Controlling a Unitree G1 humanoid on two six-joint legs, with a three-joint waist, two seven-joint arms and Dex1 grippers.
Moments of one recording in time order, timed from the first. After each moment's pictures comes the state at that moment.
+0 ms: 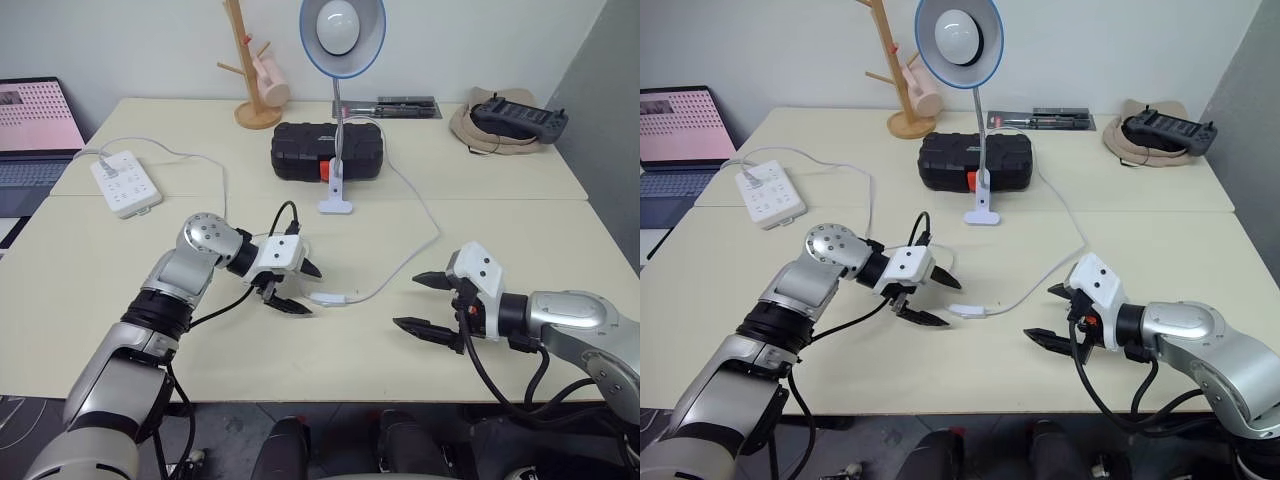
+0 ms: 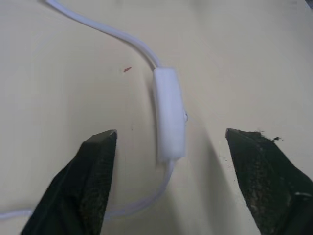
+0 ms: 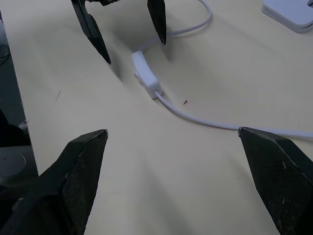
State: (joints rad) left arm -0.73 0.63 -0.32 0.44 -0.08 -0.05 -1.54; right arm -0.20 -0.79 -0.01 -0.70 0.65 0.99 0.67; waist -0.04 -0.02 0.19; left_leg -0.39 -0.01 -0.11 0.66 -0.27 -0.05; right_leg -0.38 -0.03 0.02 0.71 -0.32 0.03
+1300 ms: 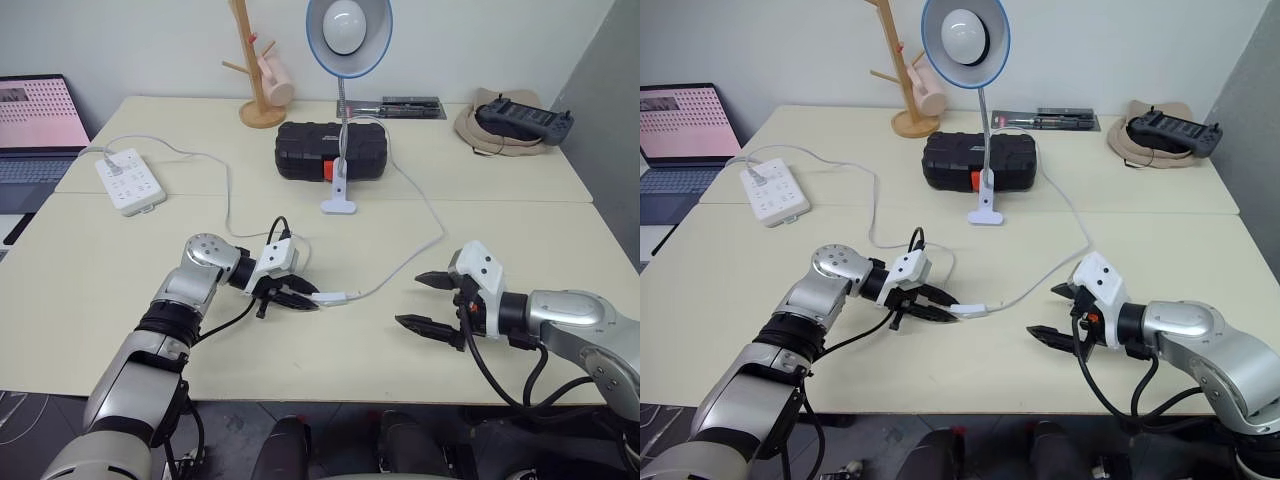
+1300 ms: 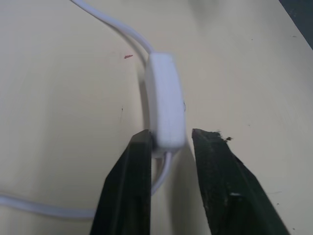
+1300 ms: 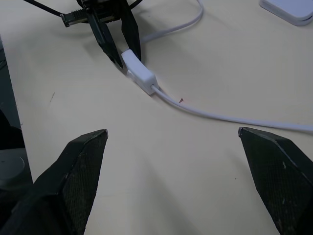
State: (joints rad) left arm -0.73 0.54 -0.28 0.63 -0.11 -0.05 -1.56; right arm -0.21 -0.79 -0.01 -0.66 0.65 0.98 0.67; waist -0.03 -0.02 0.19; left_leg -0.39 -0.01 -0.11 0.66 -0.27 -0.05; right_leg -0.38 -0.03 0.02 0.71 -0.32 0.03
